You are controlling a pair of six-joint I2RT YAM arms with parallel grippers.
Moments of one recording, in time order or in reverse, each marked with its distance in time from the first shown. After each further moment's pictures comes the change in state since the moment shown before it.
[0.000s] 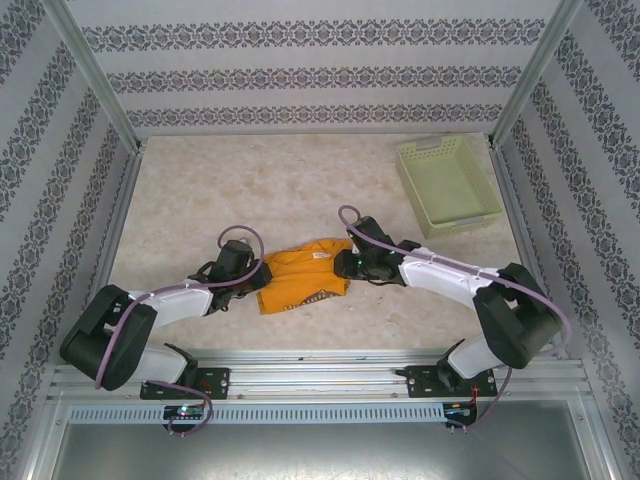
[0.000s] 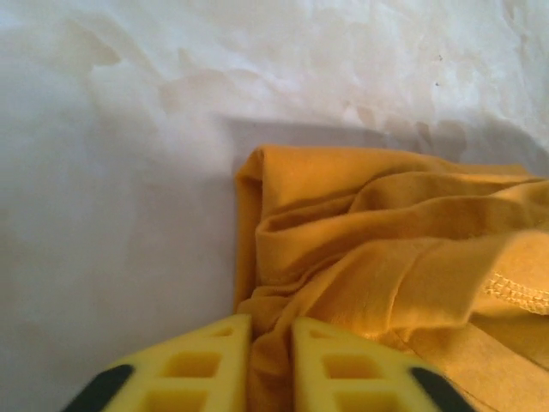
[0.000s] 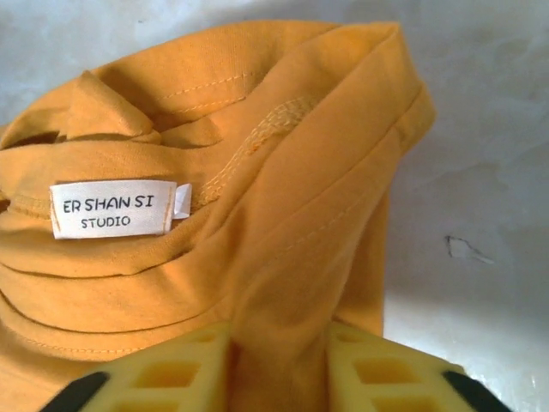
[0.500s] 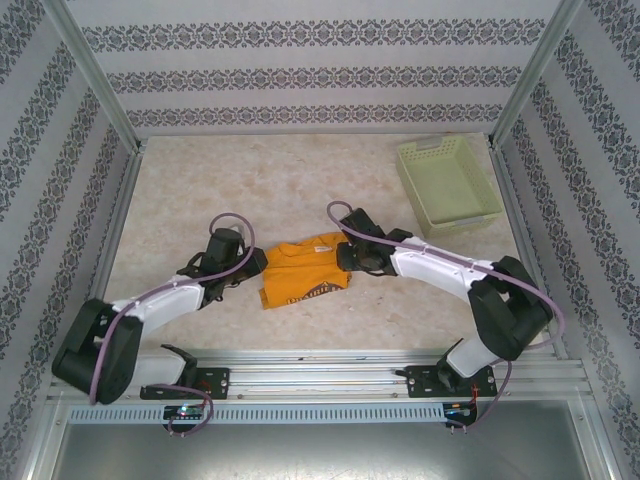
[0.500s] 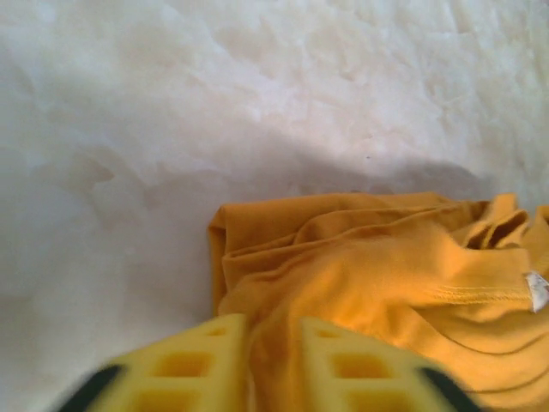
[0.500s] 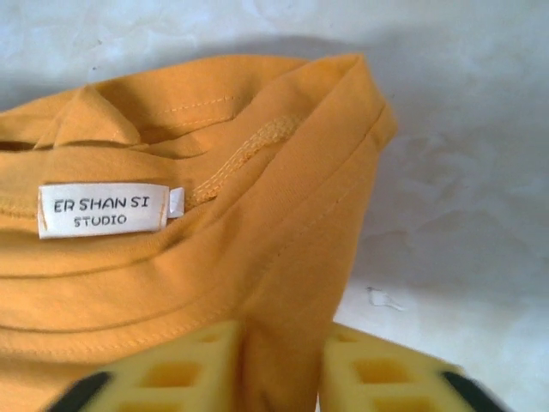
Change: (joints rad) left arm 0.064 -0.126 0.074 -0.127 0.025 0.043; right arm 0.021 0.023 0.121 -0.144 0.178 -0.102
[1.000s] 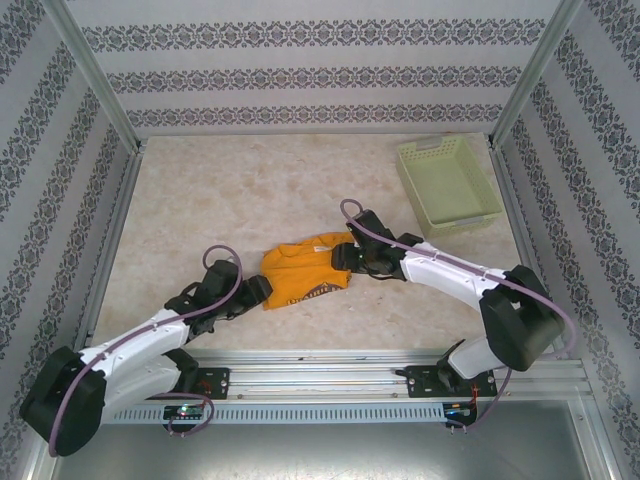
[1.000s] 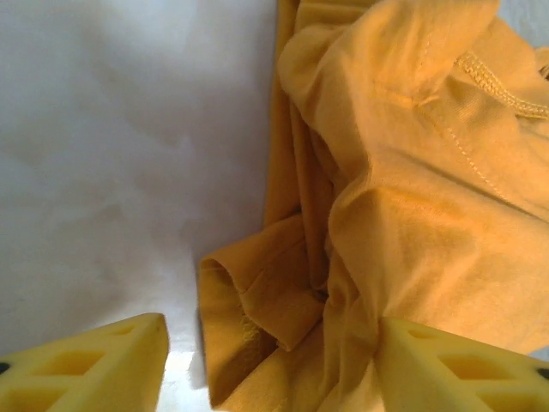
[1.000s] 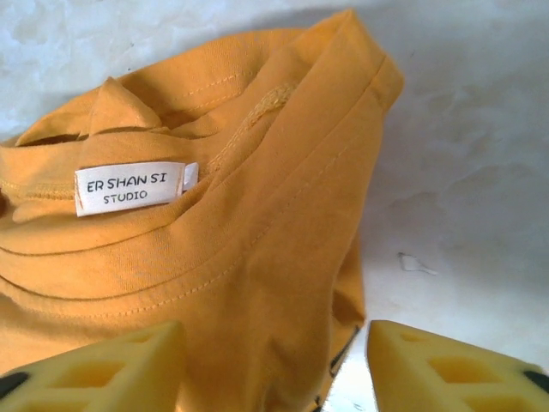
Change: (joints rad) left arm -0.160 -0.265 -0.207 -0.105 0.002 -0.251; right arm -0.021 -0.045 -0.066 0.062 -0.120 0.118
